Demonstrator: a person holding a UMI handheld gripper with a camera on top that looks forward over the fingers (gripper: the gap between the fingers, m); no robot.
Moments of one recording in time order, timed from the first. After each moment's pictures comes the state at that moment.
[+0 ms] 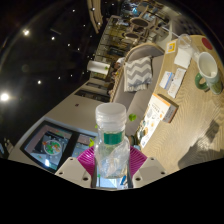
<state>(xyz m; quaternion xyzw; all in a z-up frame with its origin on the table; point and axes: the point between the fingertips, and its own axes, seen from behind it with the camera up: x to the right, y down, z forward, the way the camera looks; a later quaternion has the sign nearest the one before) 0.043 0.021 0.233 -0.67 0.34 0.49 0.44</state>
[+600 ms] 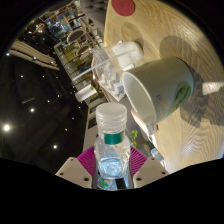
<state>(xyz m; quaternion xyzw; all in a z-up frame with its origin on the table) 0.244 0.011 0.185 -0.44 0.55 0.66 0.27</state>
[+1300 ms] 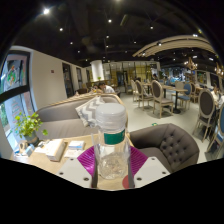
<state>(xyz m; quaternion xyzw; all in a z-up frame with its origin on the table) 0.498 -0.018 0.184 -0.81 0.11 0.00 0.57</state>
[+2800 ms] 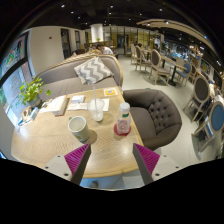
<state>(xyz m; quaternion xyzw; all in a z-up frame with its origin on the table) 0.470 -0.208 0.164 -0.93 0.09 -0.02 0.37</state>
